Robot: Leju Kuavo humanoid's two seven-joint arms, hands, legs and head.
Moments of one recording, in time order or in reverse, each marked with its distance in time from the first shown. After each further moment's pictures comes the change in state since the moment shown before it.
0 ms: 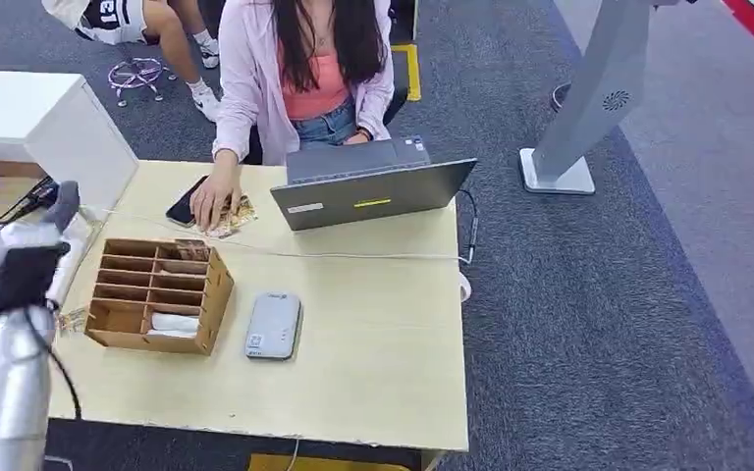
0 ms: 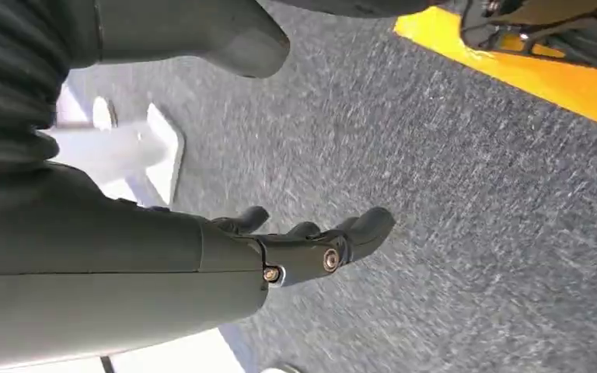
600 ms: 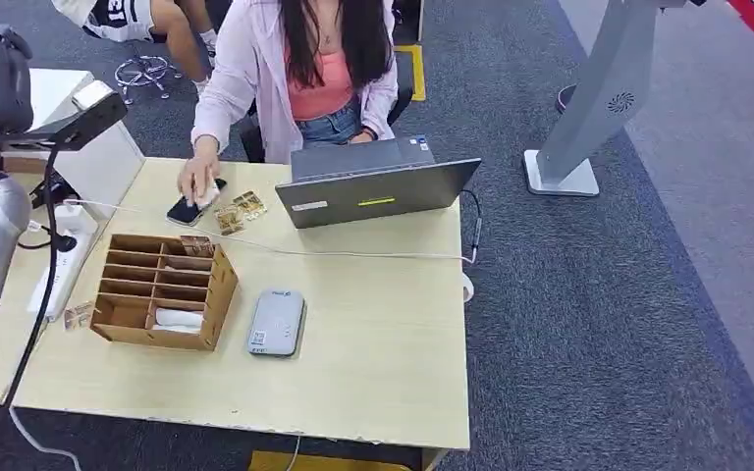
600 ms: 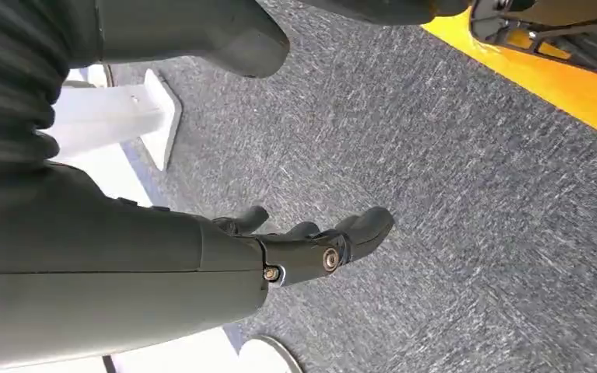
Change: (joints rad) left arm -0.795 0.044 -0.294 0.766 -1.267 0.058 0.663; right arm -0.006 -0.008 0.030 -0.001 0.076 0.024 -0.006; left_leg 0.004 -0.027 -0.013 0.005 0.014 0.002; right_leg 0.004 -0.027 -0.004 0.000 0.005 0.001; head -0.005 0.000
